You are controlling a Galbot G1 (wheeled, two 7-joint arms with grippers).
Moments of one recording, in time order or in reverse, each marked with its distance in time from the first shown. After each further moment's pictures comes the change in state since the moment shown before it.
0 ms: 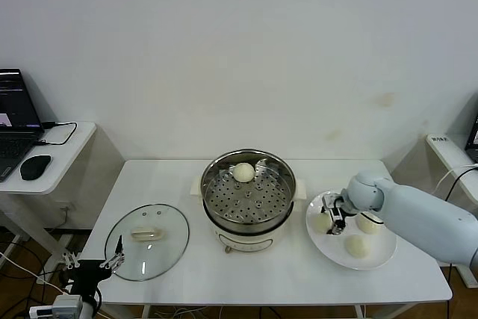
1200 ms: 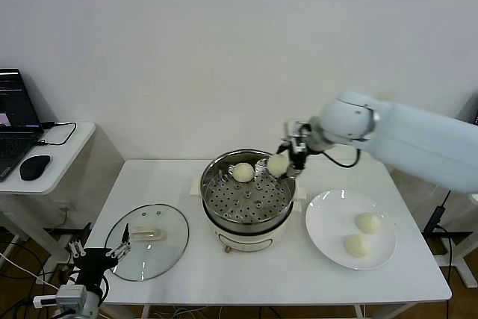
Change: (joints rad) left arm -0.051 0.001 0.026 -0.022 -0.020 0.014 0.004; right arm 0.560 0.257 -0.305 0.200 0.559 -0.302 0.172
